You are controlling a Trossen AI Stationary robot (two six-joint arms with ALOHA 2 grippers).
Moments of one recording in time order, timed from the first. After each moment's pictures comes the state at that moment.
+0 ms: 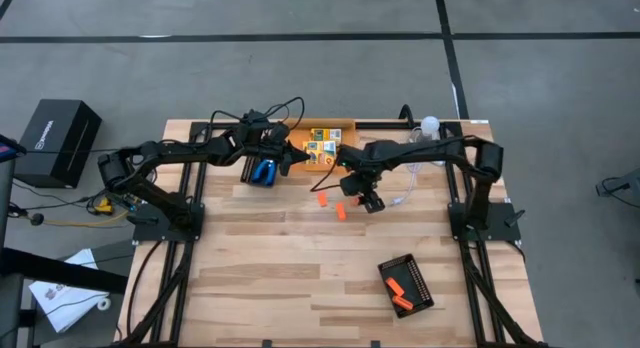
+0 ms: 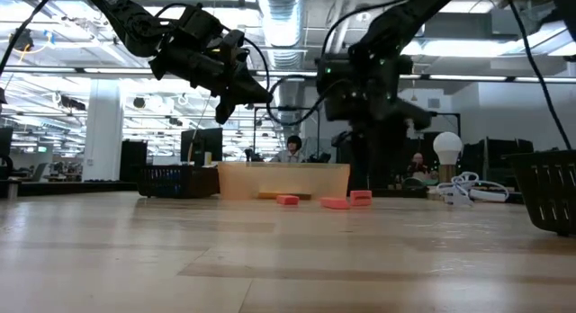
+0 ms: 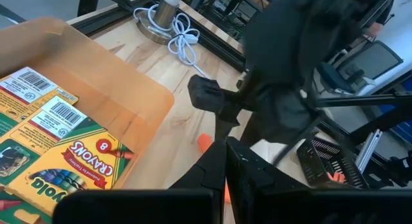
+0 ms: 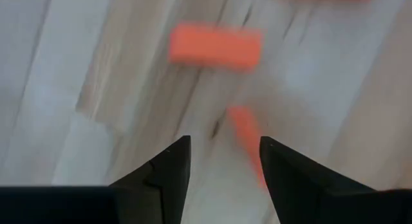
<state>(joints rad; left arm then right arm) 0.55 1.46 0.77 0.30 0.47 -0.37 -0.30 1.86 1.22 -0.76 -0.27 -0.66</state>
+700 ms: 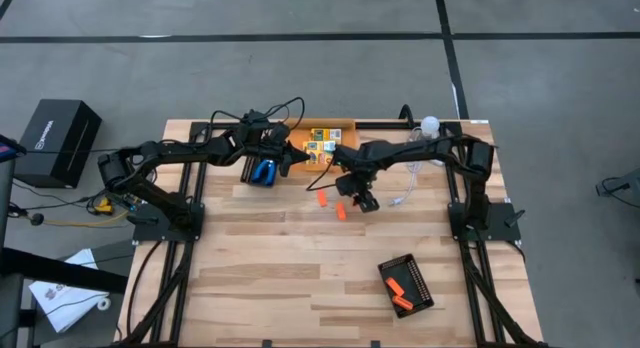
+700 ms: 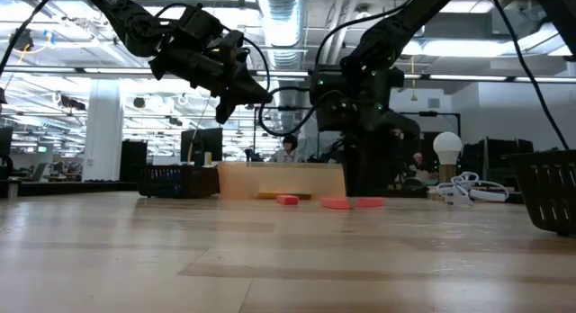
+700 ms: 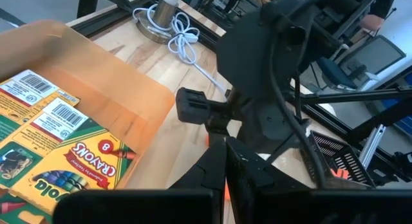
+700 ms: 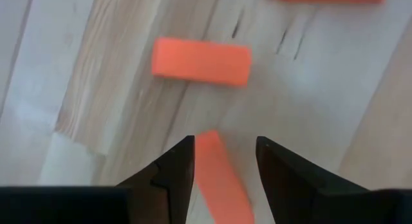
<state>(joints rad) 0.55 1.46 0.77 0.29 0.47 -0.34 -0.31 1.94 1.25 -0.72 -0.31 -0.65</state>
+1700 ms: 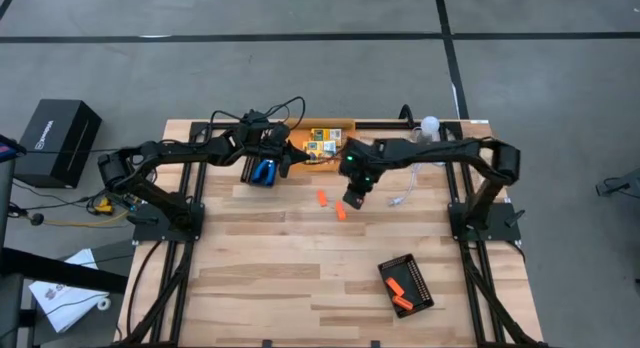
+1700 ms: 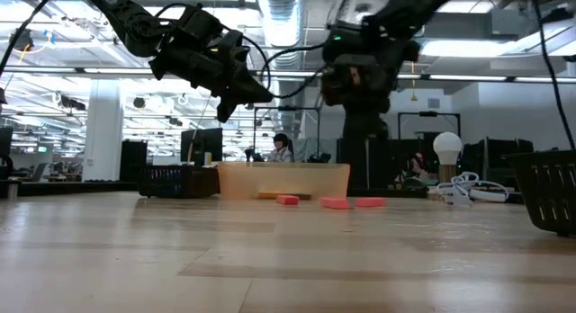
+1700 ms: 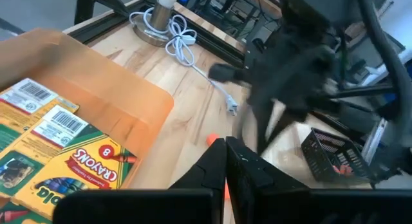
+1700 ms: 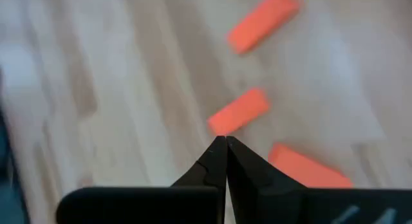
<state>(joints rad) 0.55 1.46 0.77 0.30 0.48 -0.31 -0.28 1.74 1.20 -0.64 -0.38 0.22</state>
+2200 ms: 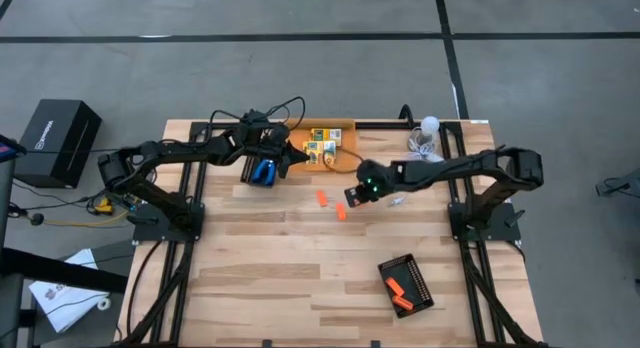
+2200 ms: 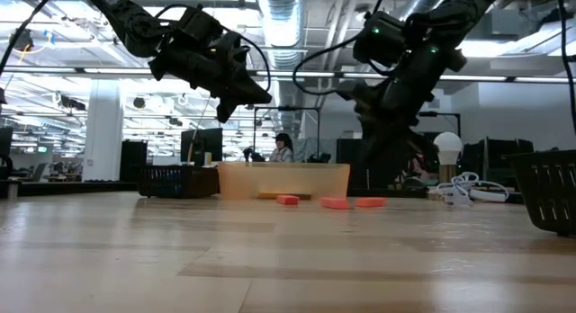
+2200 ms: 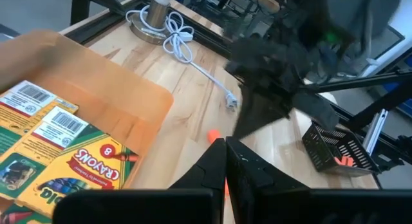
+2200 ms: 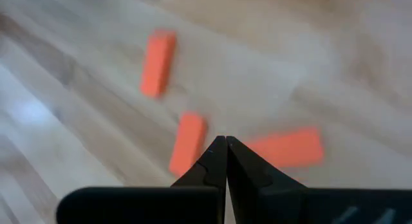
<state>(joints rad) 0.56 1.46 0.77 0.29 0.50 -0.27 -0.17 1.57 0.83 -0.24 0.01 0.95</state>
